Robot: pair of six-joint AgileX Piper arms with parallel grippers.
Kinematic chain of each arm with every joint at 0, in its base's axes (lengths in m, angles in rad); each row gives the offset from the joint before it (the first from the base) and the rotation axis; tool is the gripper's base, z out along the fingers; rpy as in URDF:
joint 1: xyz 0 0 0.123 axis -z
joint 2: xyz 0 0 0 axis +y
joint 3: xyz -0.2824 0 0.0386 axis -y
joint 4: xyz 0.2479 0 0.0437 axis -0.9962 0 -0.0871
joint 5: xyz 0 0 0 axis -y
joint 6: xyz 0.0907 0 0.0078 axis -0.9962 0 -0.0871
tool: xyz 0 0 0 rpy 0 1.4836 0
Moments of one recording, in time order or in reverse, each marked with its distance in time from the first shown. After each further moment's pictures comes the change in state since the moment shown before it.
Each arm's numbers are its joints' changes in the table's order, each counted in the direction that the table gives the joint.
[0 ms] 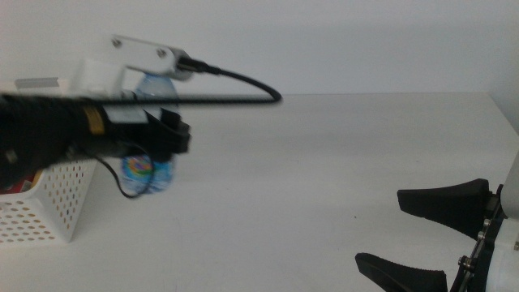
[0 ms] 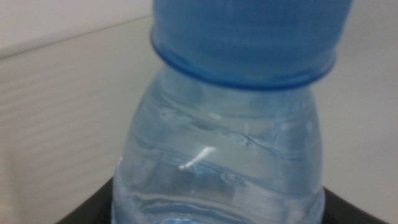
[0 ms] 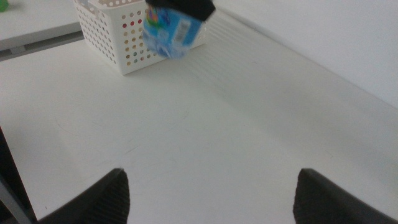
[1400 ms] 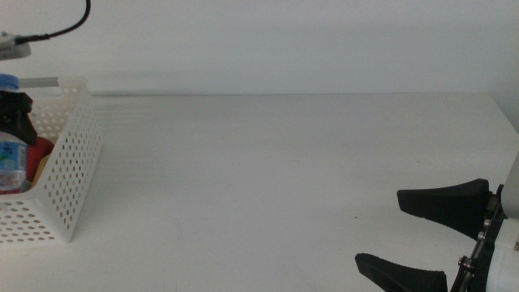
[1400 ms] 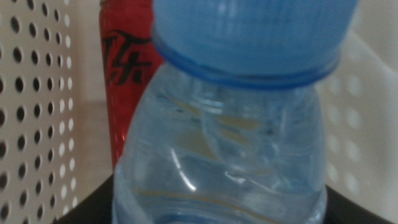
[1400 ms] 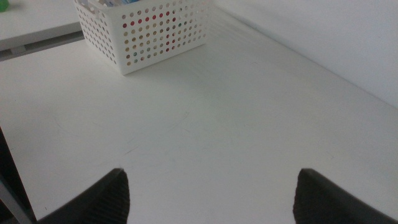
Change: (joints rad) left arm -0.781 0.547 0.630 0.393 -0.720 -0.543; right arm -0.002 0.000 0.000 0.000 0.000 0.000
